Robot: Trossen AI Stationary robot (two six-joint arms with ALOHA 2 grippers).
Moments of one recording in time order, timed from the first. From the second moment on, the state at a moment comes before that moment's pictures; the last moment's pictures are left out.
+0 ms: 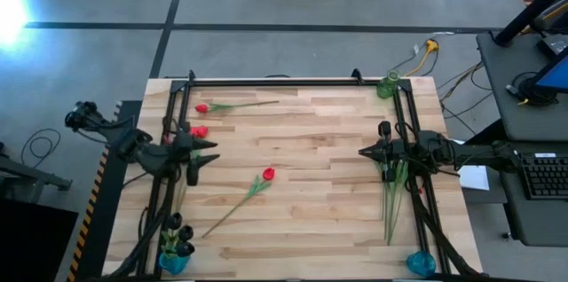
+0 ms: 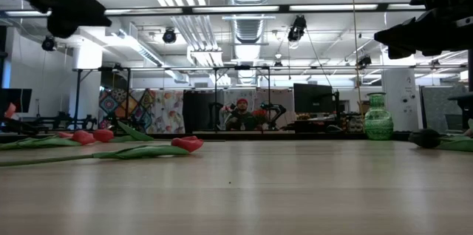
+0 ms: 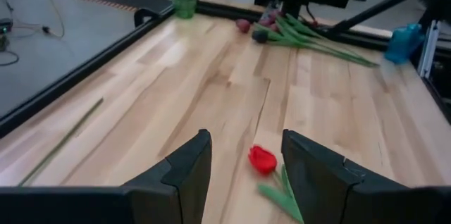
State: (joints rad) left arm -0.49 0.46 0.50 -0.50 -0.69 -0.43; right arm -0.03 0.06 0.03 0.00 -0.04 -0.17
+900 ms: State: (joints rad) left arm -0.31 0.50 0.25 0.22 -0.45 -0.17; right arm -0.03 0.18 0.03 0.60 0.18 0.35
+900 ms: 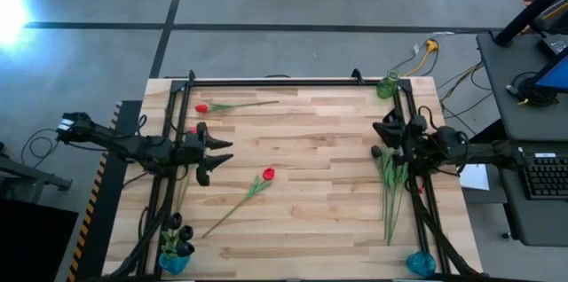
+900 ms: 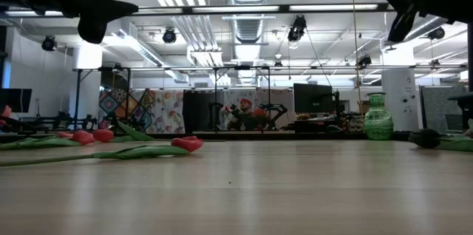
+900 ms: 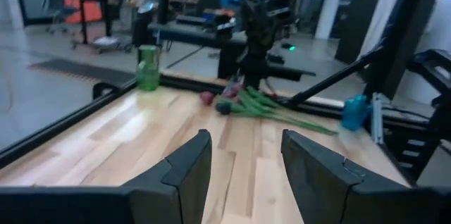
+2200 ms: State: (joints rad) left arm -0.32 0.57 0.02 0.64 -0.46 0.03; right arm -0.09 1.38 0.65 -1.00 0.01 1.11
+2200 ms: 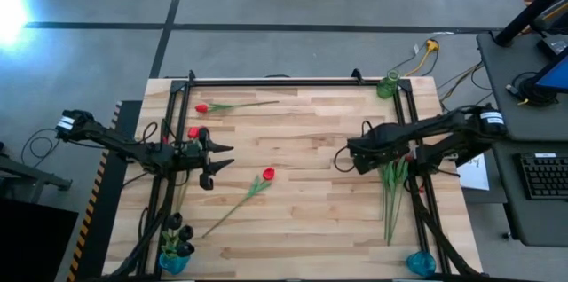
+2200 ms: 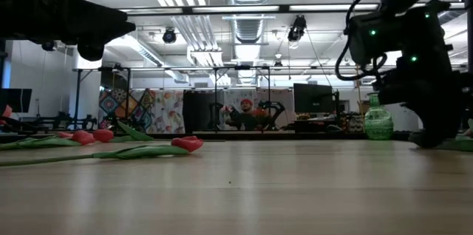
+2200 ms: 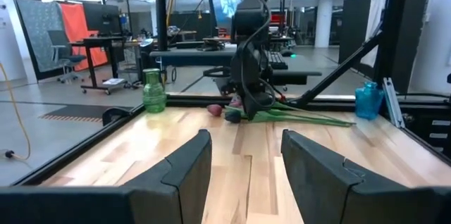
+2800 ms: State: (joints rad) left arm -0.32 0.61 0.02 0.66 -0.46 0.04; right arm -0.09 1.45 0.64 -0.91 0.04 1.07
